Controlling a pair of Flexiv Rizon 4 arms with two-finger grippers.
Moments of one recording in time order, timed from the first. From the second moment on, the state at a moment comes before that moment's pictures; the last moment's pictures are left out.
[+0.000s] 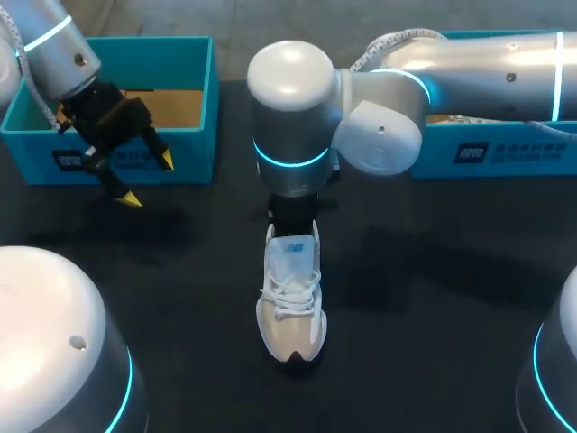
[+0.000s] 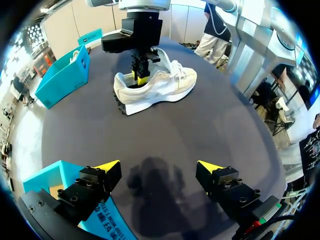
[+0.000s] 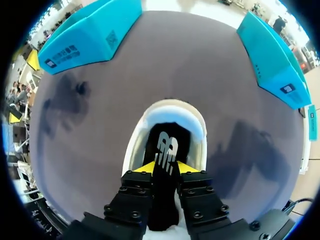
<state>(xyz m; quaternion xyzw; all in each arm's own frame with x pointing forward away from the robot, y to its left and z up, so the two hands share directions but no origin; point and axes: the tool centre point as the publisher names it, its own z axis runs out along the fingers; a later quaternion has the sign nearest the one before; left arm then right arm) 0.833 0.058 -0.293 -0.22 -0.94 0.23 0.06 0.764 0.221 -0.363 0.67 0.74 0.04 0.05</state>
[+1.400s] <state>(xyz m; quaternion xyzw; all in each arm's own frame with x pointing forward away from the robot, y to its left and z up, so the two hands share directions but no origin) 0.833 0.058 -0.293 -0.22 -0.94 0.23 0.06 0.720 0.229 -0.353 0.69 0.72 0.01 0.01</state>
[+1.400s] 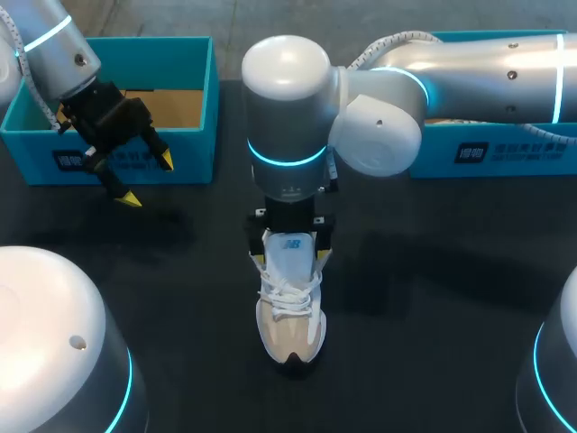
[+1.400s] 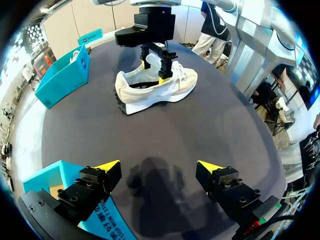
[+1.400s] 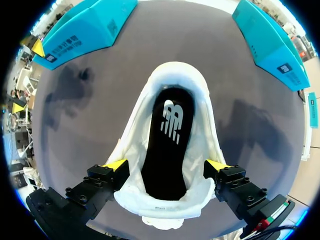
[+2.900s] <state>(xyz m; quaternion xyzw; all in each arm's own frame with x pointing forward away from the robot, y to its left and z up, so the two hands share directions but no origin) 0.833 0.058 -0.293 -0.22 -0.94 0.23 0.06 0.686 0.237 -0.306 0.72 0.70 0.00 0.02</state>
